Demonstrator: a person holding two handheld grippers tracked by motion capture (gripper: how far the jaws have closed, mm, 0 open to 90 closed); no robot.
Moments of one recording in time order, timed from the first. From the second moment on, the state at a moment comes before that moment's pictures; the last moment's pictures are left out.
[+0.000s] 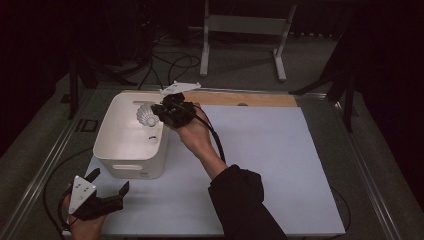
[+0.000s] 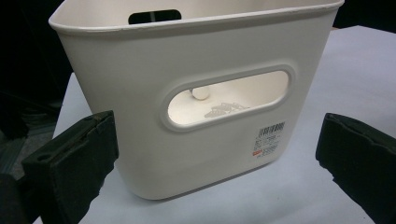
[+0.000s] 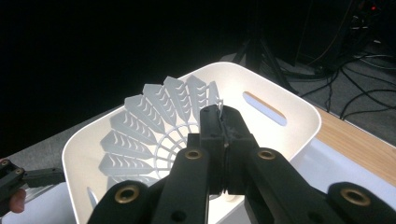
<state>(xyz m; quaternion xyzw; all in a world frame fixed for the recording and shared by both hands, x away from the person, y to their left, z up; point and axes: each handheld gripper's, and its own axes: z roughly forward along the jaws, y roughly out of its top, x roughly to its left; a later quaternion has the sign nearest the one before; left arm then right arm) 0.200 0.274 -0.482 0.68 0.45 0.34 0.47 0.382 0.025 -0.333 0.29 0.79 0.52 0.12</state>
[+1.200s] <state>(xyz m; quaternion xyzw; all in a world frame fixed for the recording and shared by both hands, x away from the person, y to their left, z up) 0.200 0.273 -0.482 0.68 0.45 0.33 0.47 0.386 0.017 -0.338 0.29 0.82 0.47 0.15</state>
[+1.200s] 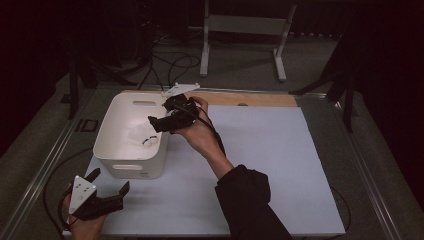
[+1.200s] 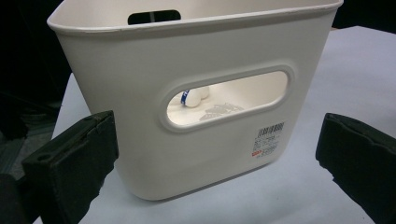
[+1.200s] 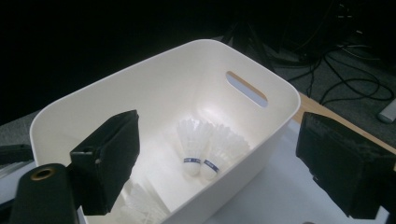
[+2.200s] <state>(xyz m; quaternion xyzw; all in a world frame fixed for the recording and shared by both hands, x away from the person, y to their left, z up) 0.200 0.273 -0.482 0.68 0.45 0.33 0.47 0.386 -0.022 -0.350 0.32 0.81 0.47 0.16</state>
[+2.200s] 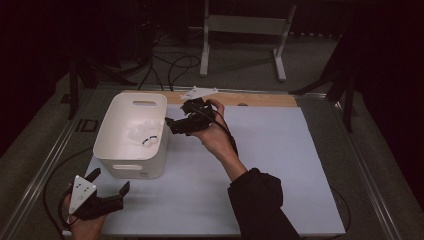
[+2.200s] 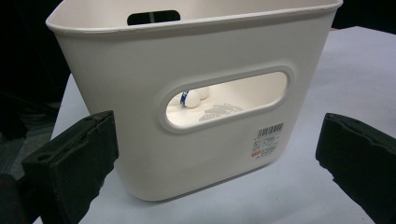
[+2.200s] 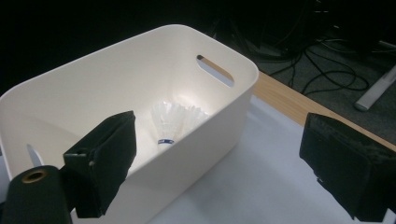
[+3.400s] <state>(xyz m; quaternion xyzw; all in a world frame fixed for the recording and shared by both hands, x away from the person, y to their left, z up) 0.201 0.272 -0.482 0.68 0.45 0.33 0.47 0.358 -0.114 -0.379 0.37 0.78 0.46 0.21</state>
